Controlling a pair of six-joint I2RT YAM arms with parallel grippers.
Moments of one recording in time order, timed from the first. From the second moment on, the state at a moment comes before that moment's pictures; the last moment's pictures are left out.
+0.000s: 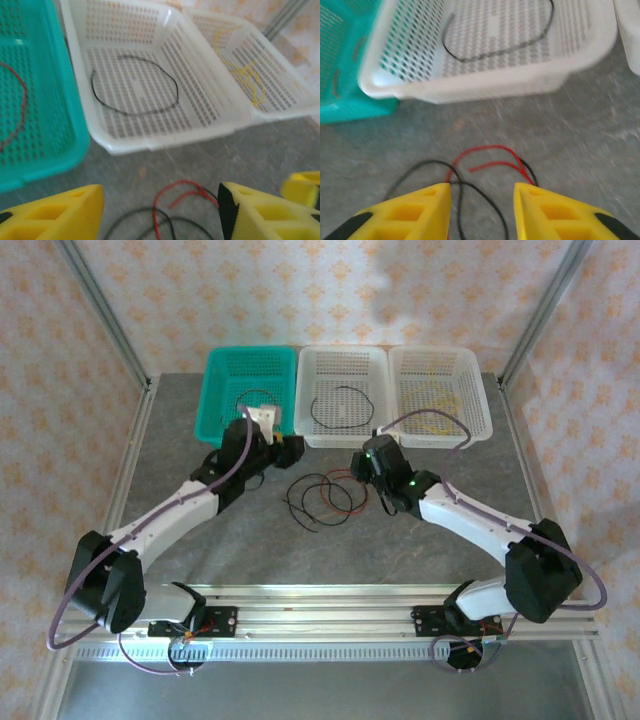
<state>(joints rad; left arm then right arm) -0.45 1.32 0.88 0.01 0.06 -0.39 0.65 1.37 0.91 -0.24 0.25 0.64</state>
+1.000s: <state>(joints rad) -0.35 1.01 0.40 0.09 -0.05 -0.90 0.89 1.79 1.14 -0.26 0.02 0.18</state>
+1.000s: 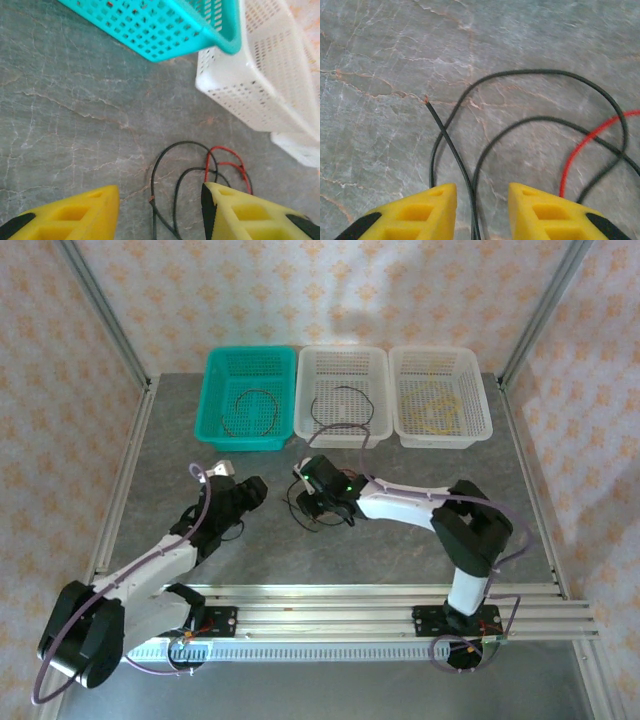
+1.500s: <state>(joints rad) -0.25 0.93 0.36 0.11 0.06 -0.92 0.89 2.03 1.39 -0.41 -0.06 -0.06</state>
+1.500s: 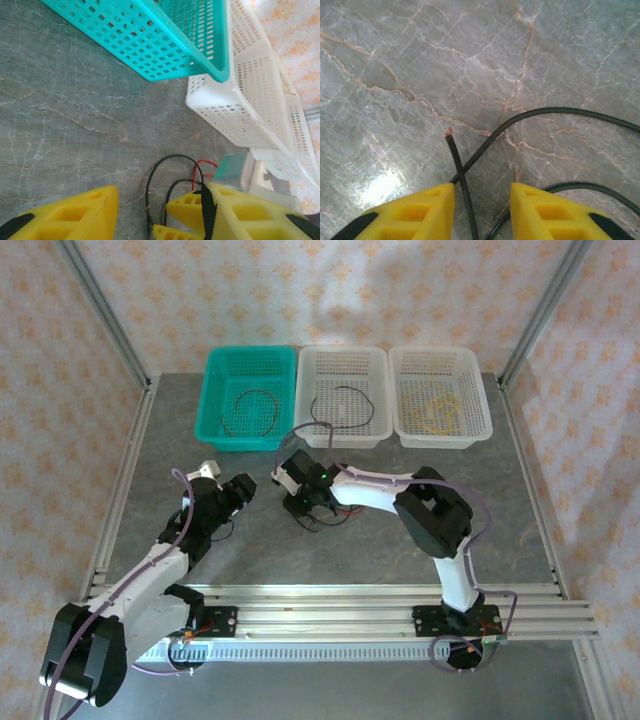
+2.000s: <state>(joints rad) -0.24 0.95 0.36 0.11 0.07 -0.92 0.89 2.08 1.43 -0.46 -0.08 -0.08</state>
